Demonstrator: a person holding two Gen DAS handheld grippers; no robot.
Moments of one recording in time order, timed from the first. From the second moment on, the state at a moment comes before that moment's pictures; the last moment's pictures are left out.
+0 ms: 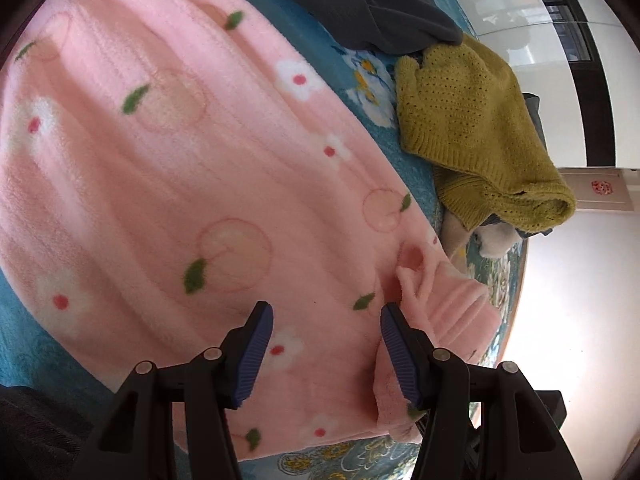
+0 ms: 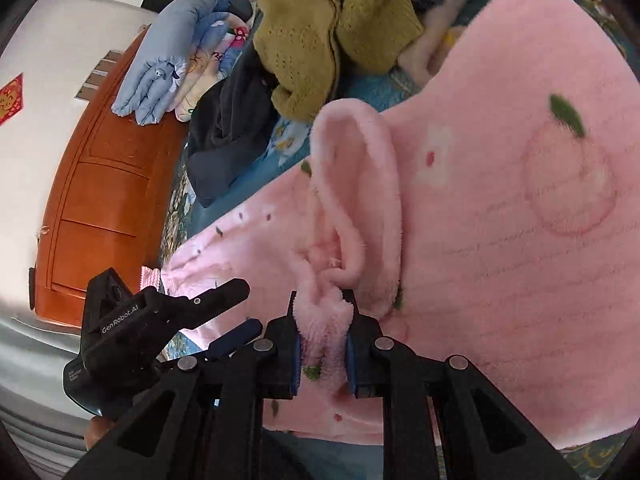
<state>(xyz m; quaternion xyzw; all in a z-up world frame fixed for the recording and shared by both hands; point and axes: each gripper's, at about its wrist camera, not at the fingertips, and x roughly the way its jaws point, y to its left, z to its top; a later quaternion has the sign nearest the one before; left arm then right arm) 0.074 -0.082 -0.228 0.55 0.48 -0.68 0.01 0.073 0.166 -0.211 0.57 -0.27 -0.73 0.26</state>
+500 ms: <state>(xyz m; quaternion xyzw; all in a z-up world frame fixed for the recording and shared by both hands) 0.075 -0.089 -0.234 0.54 0.52 -0.66 0.00 0.090 0.115 -0.204 0.59 -0.14 -0.71 0.37</state>
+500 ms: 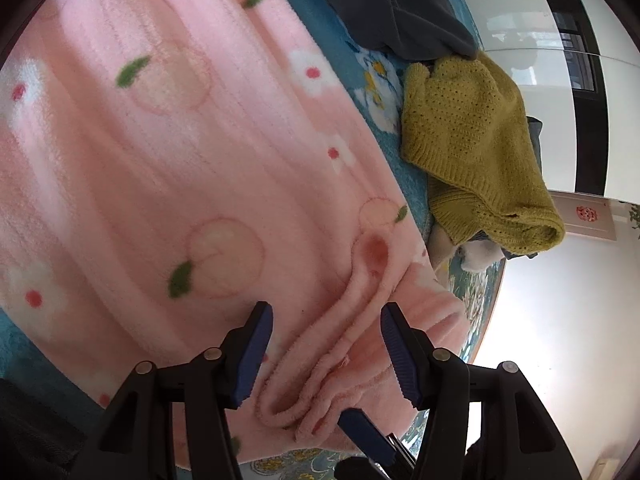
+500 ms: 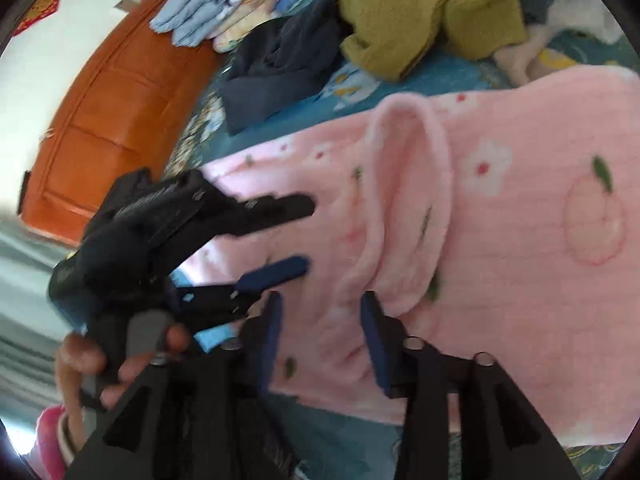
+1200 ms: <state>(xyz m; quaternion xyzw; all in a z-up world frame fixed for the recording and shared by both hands) 0.054 0.010 -0.216 0.61 0.16 -0.77 -0.02 0.061 0.245 -0.211 0.57 -0.25 -0.75 0.22</state>
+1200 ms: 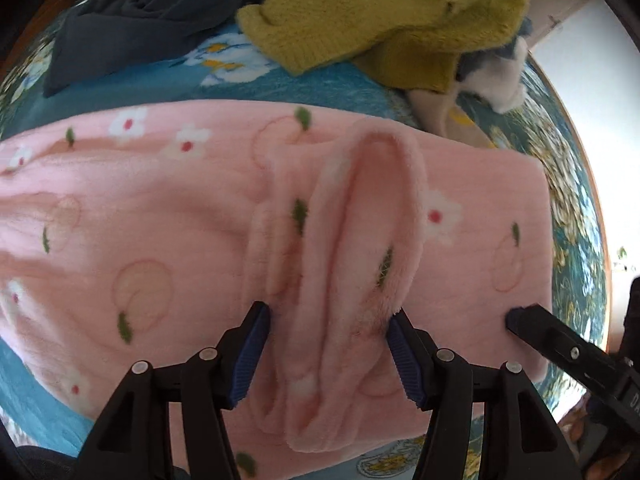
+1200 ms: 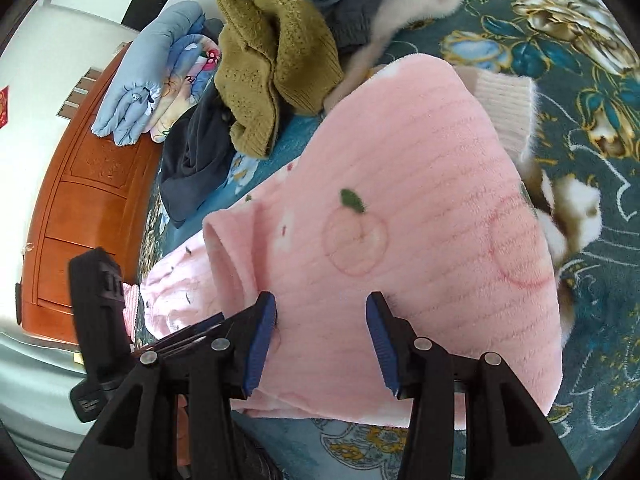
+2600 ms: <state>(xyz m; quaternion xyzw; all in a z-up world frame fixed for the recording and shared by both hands) 0.098 -0.103 -0.229 0.56 0.37 -0.74 0.03 0.056 0.266 -0.203 0.53 -0.25 -0.78 0.20</state>
